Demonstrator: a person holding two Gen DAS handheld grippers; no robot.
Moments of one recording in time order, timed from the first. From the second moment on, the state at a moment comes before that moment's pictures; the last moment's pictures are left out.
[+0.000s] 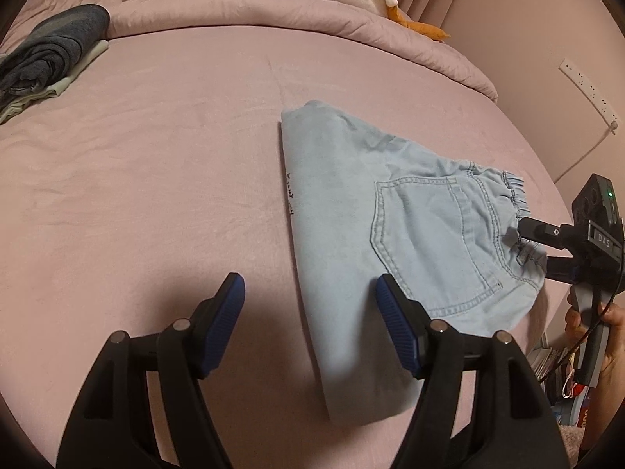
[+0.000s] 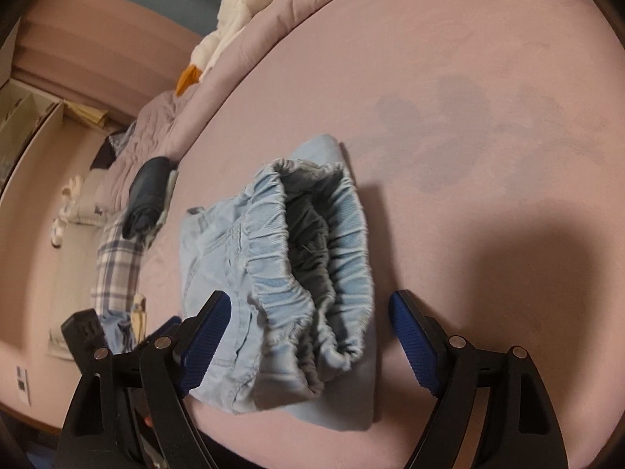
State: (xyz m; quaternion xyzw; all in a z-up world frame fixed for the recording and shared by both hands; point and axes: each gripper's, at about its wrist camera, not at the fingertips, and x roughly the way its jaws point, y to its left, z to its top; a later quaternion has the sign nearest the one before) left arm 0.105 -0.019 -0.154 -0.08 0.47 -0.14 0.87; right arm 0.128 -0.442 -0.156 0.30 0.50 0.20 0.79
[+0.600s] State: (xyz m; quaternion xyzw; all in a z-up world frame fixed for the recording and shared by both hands) left arm 0.119 -0.028 -0.162 -0.08 0.48 -0.17 0.86; right arm 0.149 -0.400 -0.155 0.20 0.52 0.21 0.80
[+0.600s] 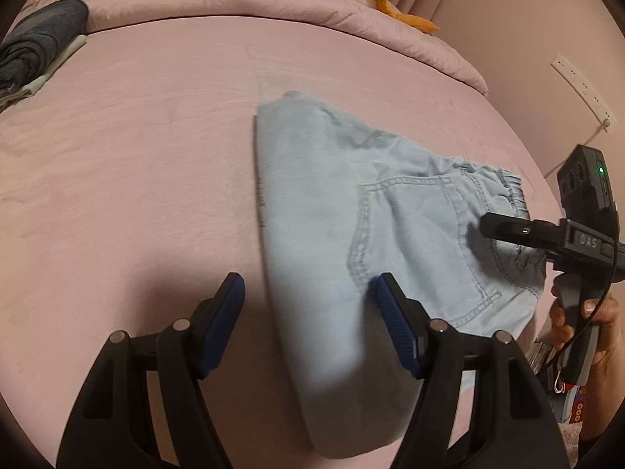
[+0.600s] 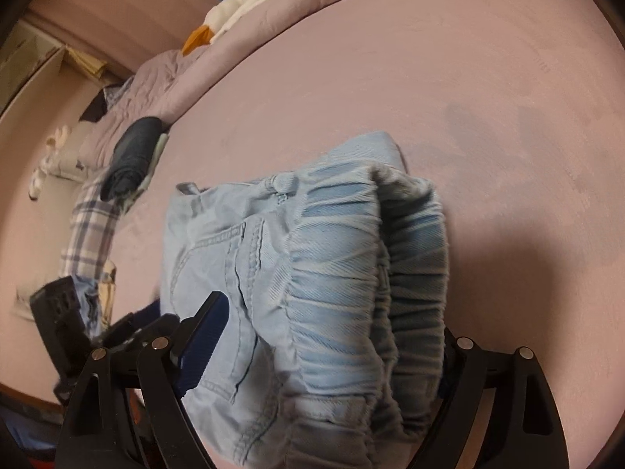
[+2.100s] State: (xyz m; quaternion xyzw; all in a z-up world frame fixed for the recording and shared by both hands) left arm 0.078 -0.002 -0.090 -0.07 0.38 -0.14 0.91; right arm 0.103 -0.336 -0.069 0.11 0.39 0.26 0.88
